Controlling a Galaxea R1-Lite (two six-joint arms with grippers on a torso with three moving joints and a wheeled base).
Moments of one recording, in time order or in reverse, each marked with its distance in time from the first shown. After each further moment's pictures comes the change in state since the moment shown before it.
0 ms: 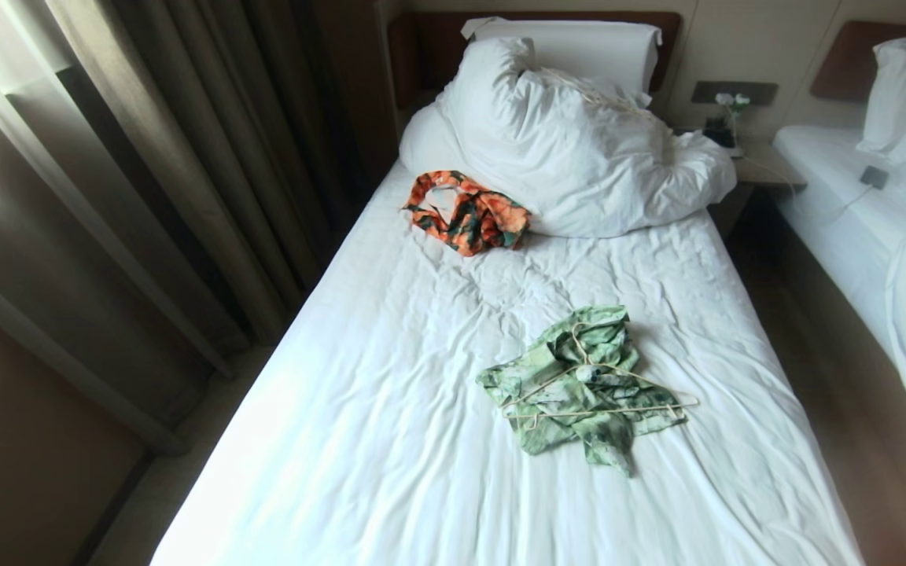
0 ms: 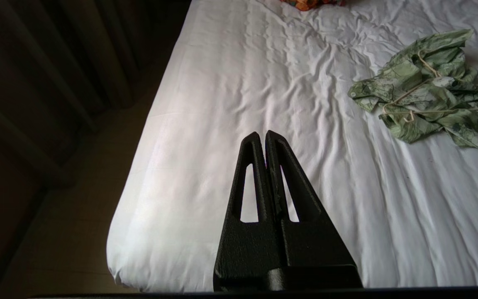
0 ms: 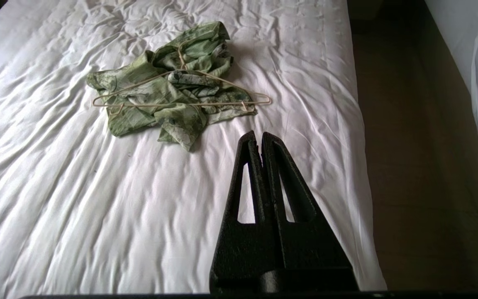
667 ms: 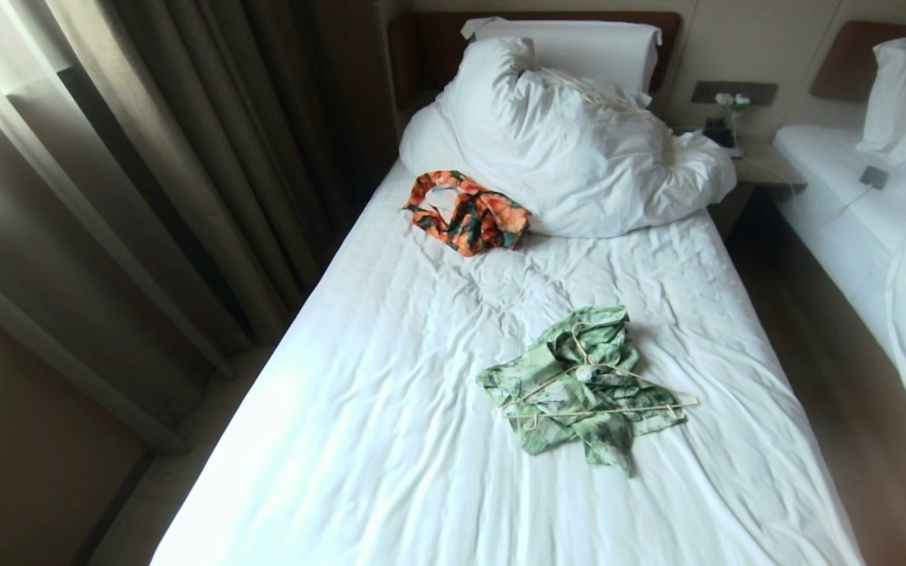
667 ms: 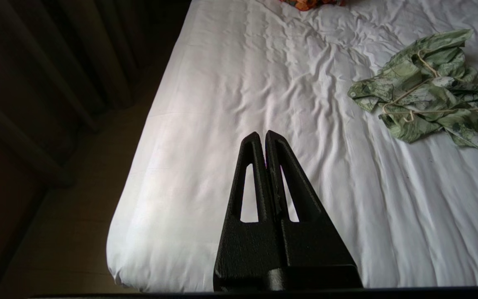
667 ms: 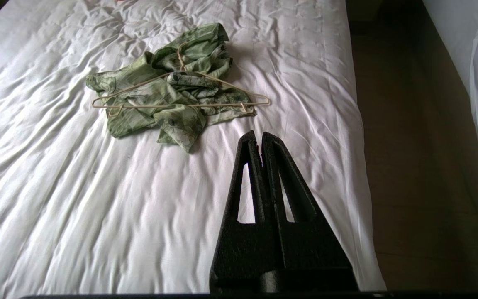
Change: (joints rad) left arm 0.000 0.000 0.000 0.000 0.000 0.000; right arm 0.000 0.000 0.002 -0.003 -0.002 0.000
